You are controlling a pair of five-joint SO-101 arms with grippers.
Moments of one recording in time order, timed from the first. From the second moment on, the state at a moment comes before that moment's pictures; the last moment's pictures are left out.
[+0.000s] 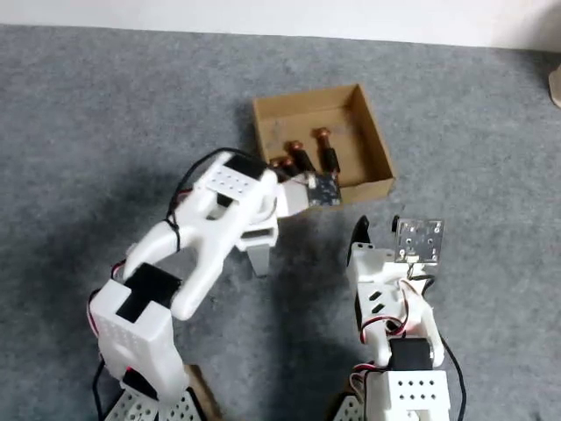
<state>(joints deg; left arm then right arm) 18.4 15.4 9.7 65.7 -52.4 -7.0 -90.6 96.0 24.2 -0.5</state>
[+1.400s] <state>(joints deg) 16.3 25.5 4.2 64.5 -53.6 -7.0 -90.6 96.0 24.2 -0.5</state>
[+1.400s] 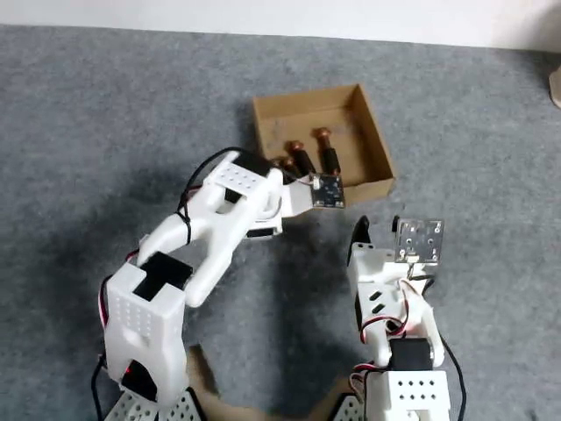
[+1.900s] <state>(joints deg) 15.9 9.7 5.7 80.5 -39.0 -7.0 -90.6 96.0 24.6 -0.5</state>
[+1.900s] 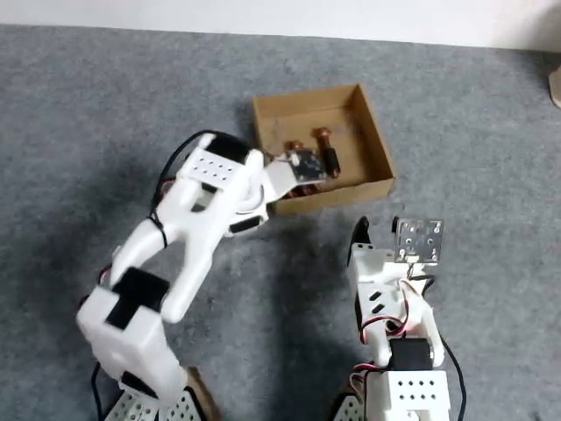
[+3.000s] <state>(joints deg) -1.2 -28.6 60.7 32.9 -4.7 0.5 -89.8 84.4 46.3 2.4</state>
